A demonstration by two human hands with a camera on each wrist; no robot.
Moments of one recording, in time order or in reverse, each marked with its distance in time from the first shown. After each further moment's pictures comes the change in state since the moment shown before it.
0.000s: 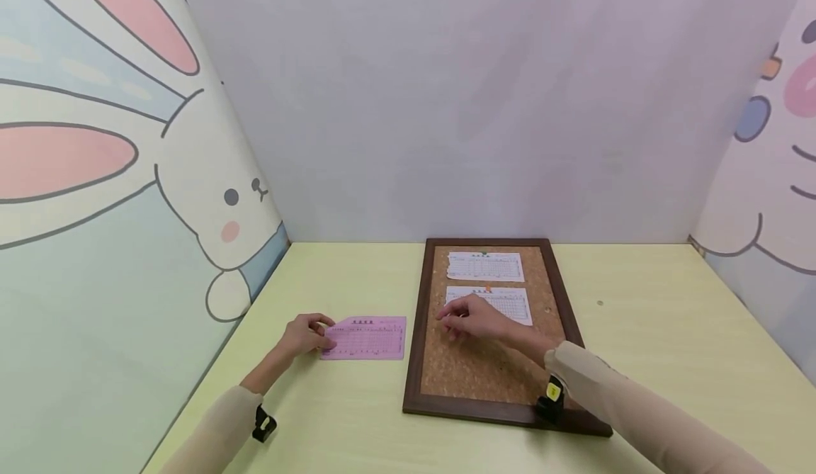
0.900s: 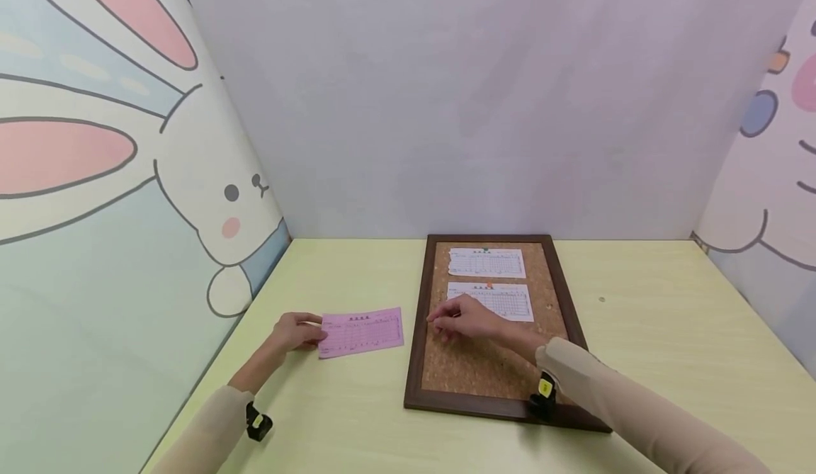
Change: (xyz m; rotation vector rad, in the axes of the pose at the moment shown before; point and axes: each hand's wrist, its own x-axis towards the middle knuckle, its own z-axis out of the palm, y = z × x) left_hand -0.003 -0.008 -0.014 -0.202 -0.029 -0.169; right_hand 0.007 -0.005 0.013 0.038 -0.037 0.041
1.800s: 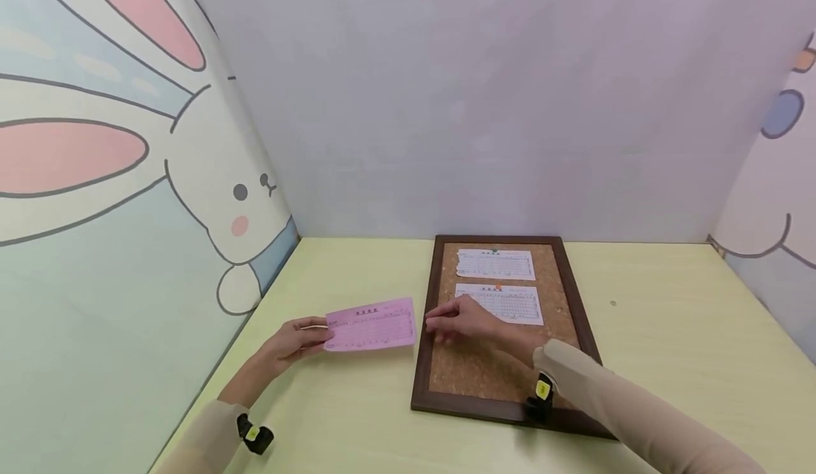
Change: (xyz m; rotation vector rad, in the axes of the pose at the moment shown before) left_hand -0.016 -0.007 -0.015 -0.409 -0.212 -0.020; right_hand 0.014 -0.005 0.009 0.089 0.010 0.039
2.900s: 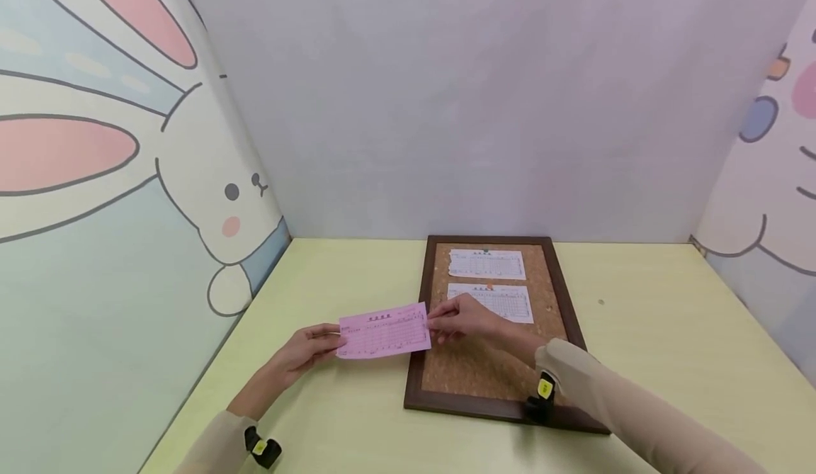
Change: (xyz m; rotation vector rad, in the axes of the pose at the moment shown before) left_hand 0.000 -0.017 0.030 -0.036 -0.092 0.050; right_hand -0.015 -0.009 -0.003 0.014 0.032 0.064
